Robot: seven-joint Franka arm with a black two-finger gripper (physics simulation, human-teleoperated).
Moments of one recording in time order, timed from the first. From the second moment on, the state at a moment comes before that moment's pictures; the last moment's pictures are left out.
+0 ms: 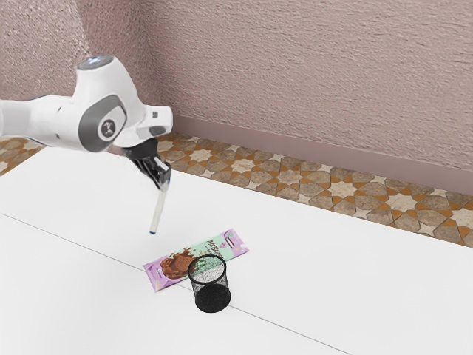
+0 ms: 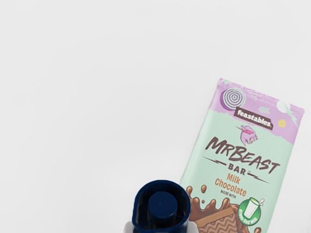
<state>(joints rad) -0.01 -0.01 0.03 -2.11 -0.05 2.32 0.27</state>
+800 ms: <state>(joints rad) -0.07 -0.09 -0.21 -2.18 -0.10 2.33 0.26</state>
